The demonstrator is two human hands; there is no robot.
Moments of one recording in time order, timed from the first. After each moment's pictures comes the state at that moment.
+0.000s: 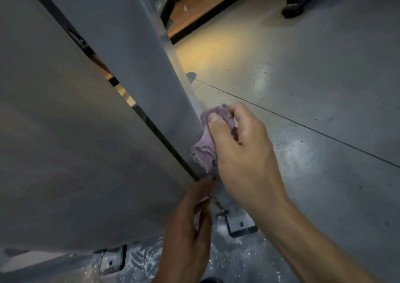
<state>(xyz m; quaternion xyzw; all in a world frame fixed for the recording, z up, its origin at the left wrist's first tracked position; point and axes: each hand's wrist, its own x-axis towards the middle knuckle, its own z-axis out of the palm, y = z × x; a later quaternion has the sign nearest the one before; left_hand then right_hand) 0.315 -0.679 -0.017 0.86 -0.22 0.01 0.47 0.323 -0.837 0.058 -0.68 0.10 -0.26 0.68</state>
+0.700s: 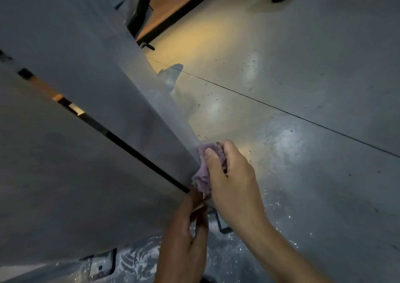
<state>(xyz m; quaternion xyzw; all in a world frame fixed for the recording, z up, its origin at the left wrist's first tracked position) 0.313 -0.701 -0.036 0.87 -0.21 -0.01 0.45 0.321 -0.835 -0.012 -0.70 0.17 -0.20 0.66</state>
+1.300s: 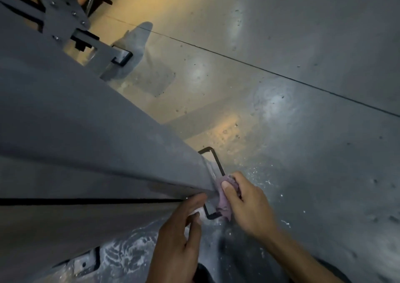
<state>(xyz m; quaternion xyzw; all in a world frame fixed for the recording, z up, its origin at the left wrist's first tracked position) 0.332 -0.695 -0.120 0.91 -0.16 -0.15 0.37 0.301 -0.864 -0.195 -0.77 0.26 0.01 0.59</state>
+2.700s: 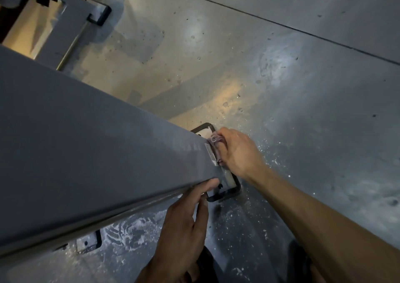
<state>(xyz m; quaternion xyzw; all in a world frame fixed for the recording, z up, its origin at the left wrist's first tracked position) 0.349 -0.708 -0.140 0.90 -0.19 -0.25 0.30 0.385 -0.888 -0.252 -0.86 0.20 0.07 0.46</state>
